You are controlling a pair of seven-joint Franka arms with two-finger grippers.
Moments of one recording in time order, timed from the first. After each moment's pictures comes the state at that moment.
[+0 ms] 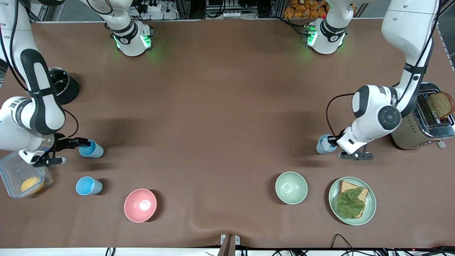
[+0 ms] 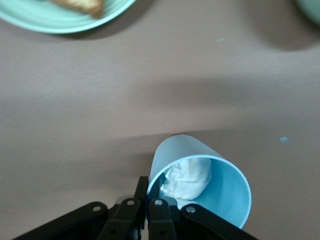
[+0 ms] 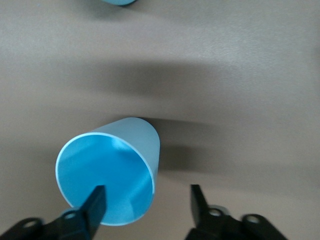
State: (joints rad) left arm 0.02 0.43 -0.16 -1.99 0.02 2.40 -0.08; right arm -0.25 0.56 0.00 -1.76 0.11 2.12 -0.45
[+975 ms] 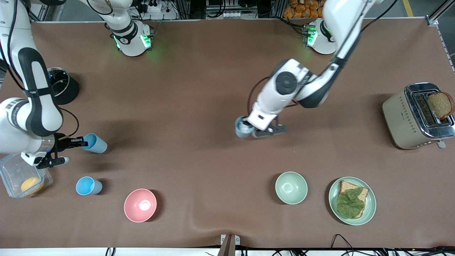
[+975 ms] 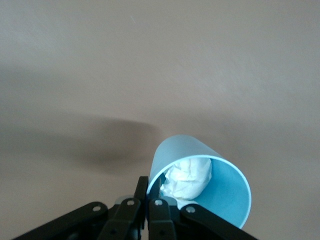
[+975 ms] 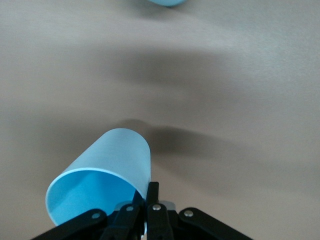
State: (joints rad) left arm -0.33 0.51 -0.41 -1.80 0.02 2.40 -0.95; right arm -0.23 0.55 0.01 -1.66 0.13 1.93 -0.46
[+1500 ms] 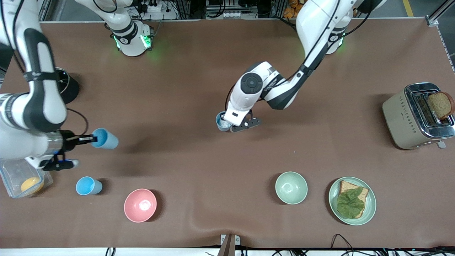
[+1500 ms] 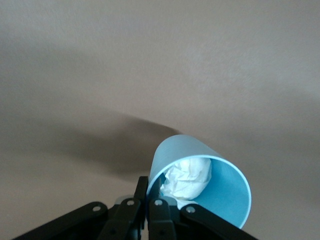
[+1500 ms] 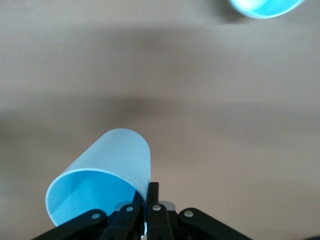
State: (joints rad) left arm -0.49 0.65 -0.36 -1.69 0.06 2.40 -1.18; right arm -0.03 0.49 0.02 -1.48 0.14 1.63 -0.08
